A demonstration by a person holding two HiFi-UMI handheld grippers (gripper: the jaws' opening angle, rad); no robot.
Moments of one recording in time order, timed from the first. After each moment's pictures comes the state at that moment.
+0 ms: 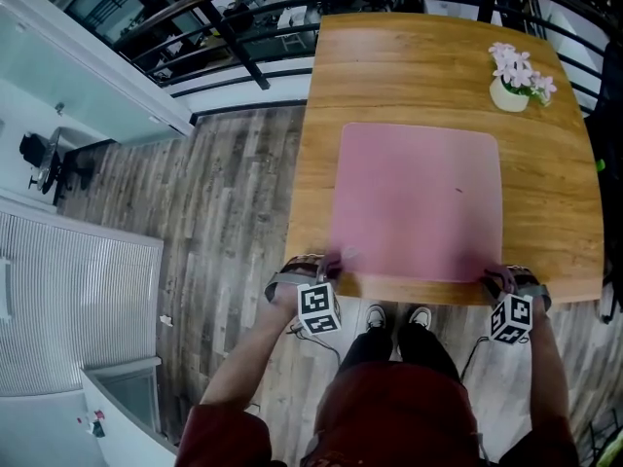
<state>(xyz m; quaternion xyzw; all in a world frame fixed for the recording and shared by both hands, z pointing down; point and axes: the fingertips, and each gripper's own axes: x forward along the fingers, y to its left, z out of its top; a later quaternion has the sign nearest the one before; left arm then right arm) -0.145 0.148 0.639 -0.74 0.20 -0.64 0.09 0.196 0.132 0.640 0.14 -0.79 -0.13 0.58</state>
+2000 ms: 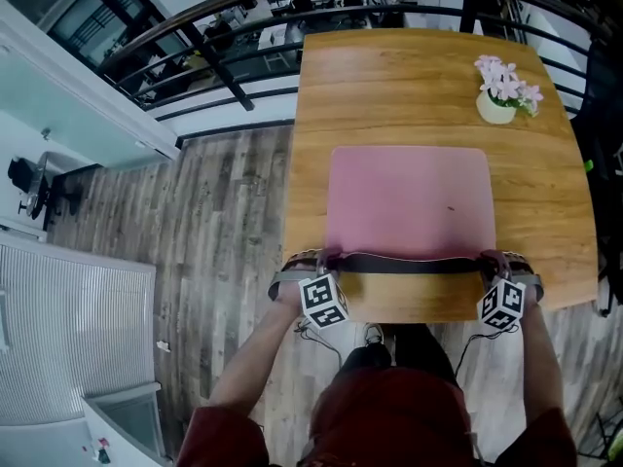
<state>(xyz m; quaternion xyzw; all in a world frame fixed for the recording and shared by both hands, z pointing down) -0.147 0.062 0.625 -0.75 0.25 -0.61 0.09 0.182 0.049 0.627 0.25 -0.76 -0.14 0.58</state>
